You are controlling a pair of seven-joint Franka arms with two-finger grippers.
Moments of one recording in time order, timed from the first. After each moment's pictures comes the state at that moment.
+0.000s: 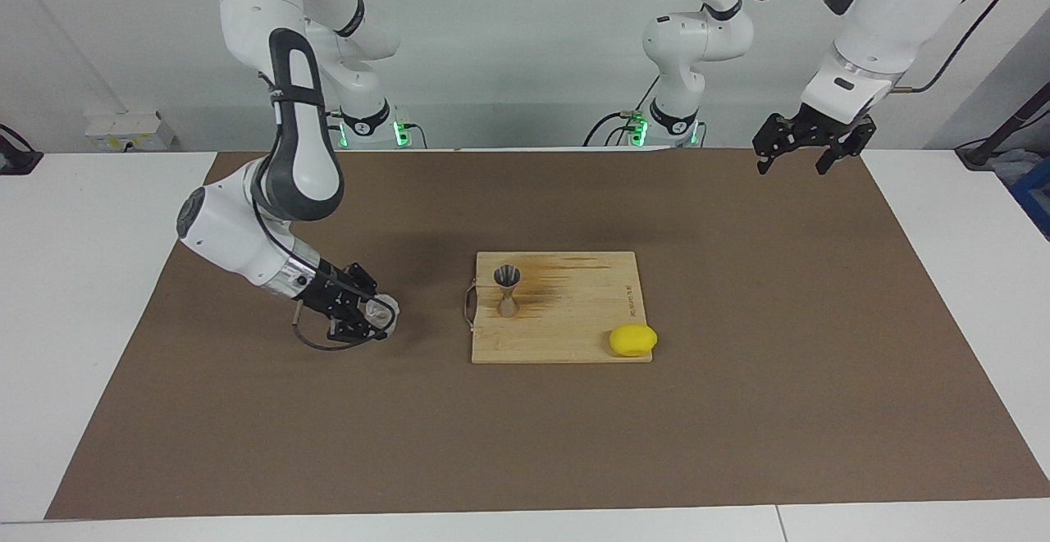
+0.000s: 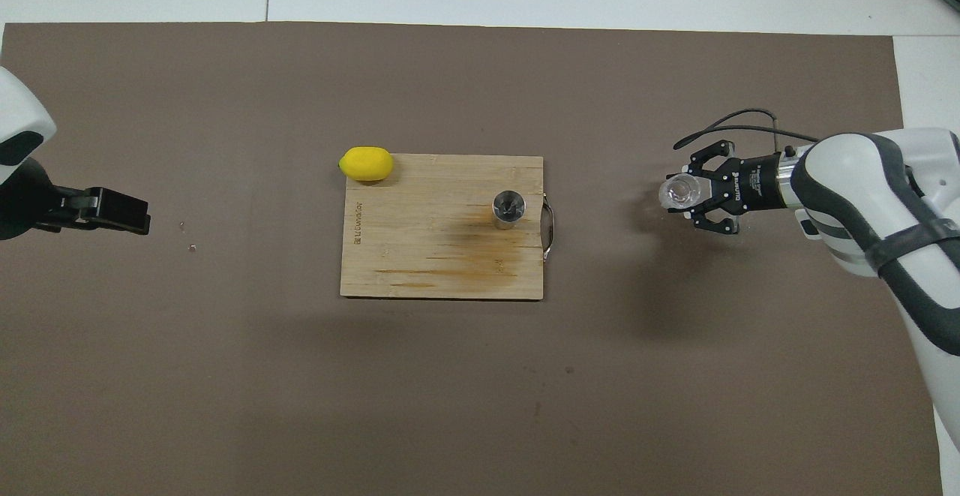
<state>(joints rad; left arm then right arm) 0.00 -0.07 -0.09 -1.68 -0.01 1.58 0.00 -0.11 0.36 0.00 -1.94 0.84 2.11 0.89</state>
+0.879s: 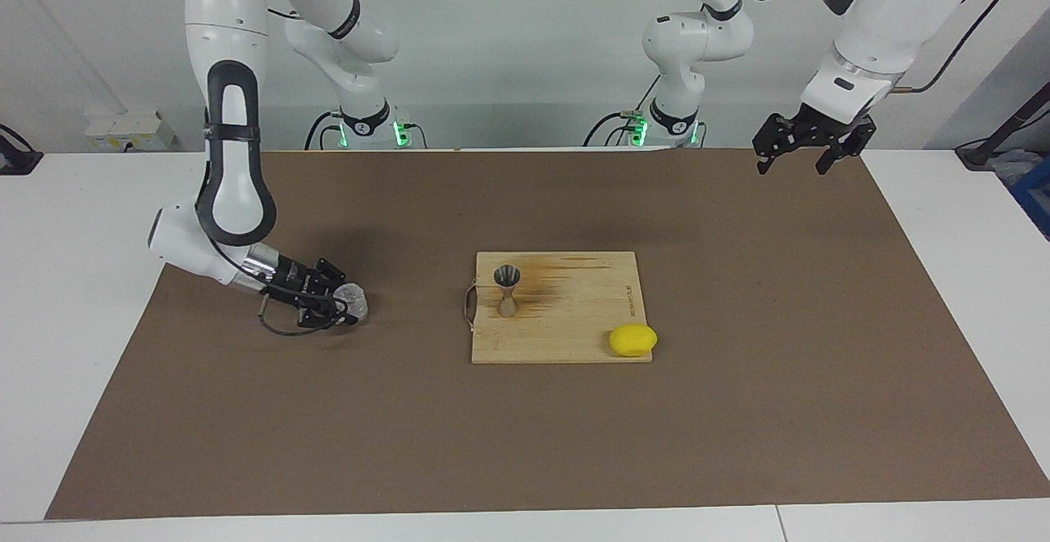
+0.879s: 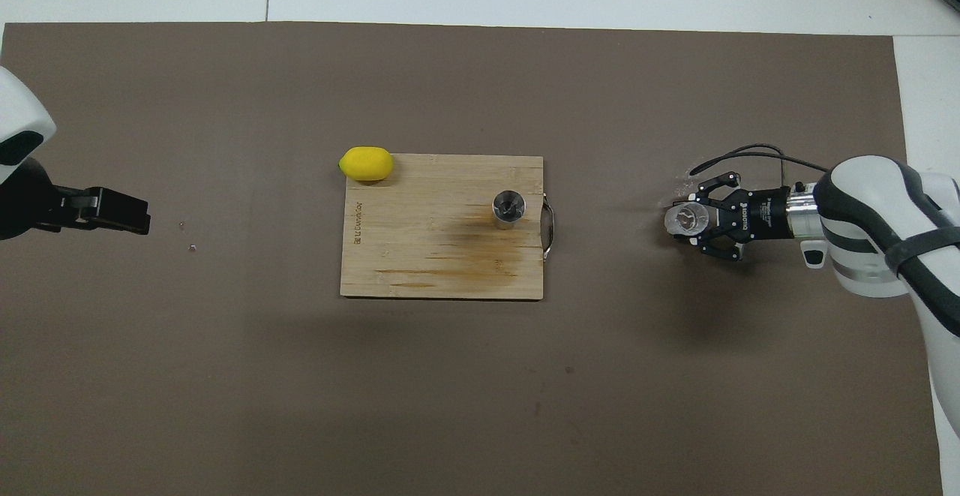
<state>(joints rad) 0.00 -0.07 -0.09 -1.68 -0.01 1.58 0.00 -0.17 0.39 0.01 -2.03 0.94 2.08 0.75</state>
